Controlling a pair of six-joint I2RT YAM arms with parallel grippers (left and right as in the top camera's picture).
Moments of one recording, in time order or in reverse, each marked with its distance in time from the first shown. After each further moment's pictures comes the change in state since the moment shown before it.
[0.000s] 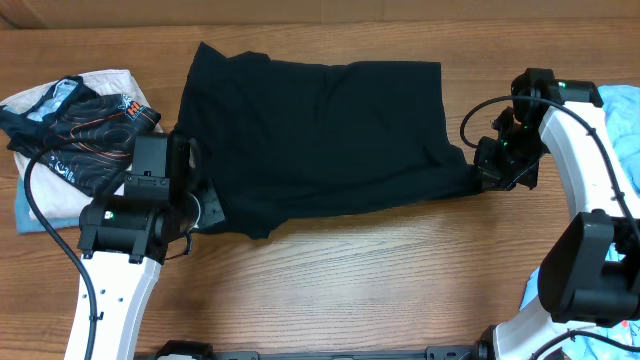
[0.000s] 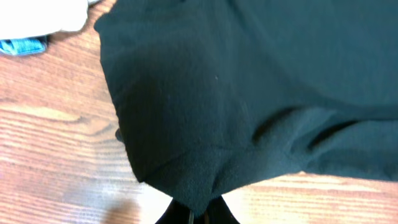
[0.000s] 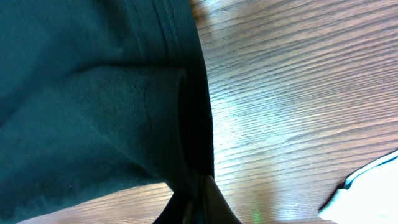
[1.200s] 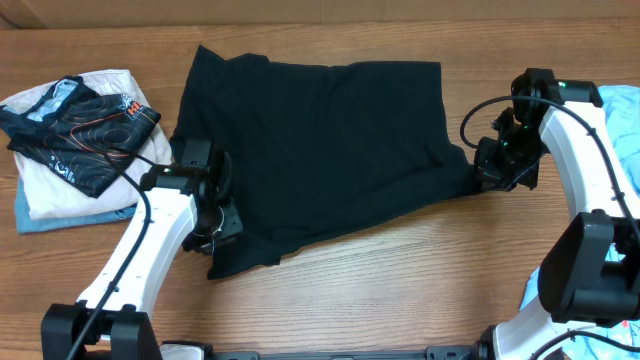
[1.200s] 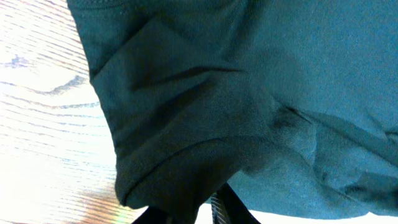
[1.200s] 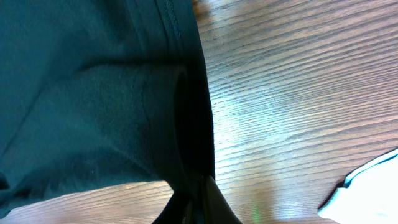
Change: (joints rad) left arm 0.000 0.333 -0.210 0.127 0.020 -0.041; right arm 0.000 0.000 0.001 -0.003 0.002 0.000
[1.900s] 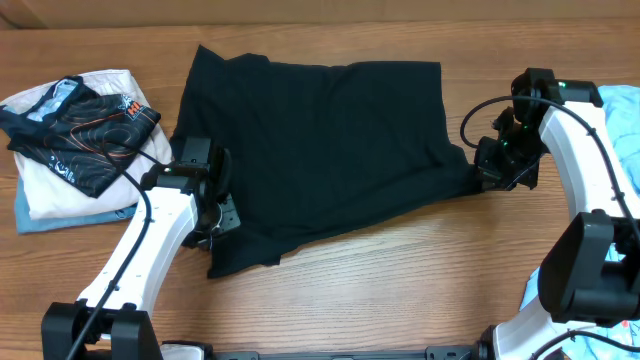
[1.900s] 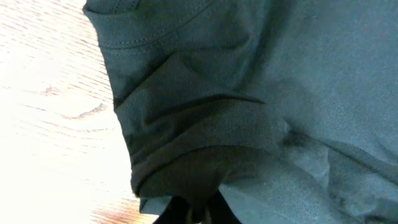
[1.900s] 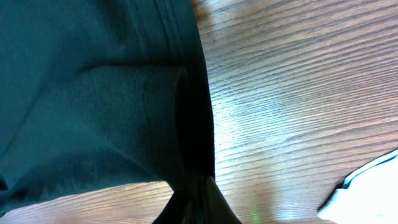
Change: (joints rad) left arm 0.000 0.003 0.000 0.040 -0.079 0.003; right arm 0.000 0.000 0.000 0.005 0.003 0.000
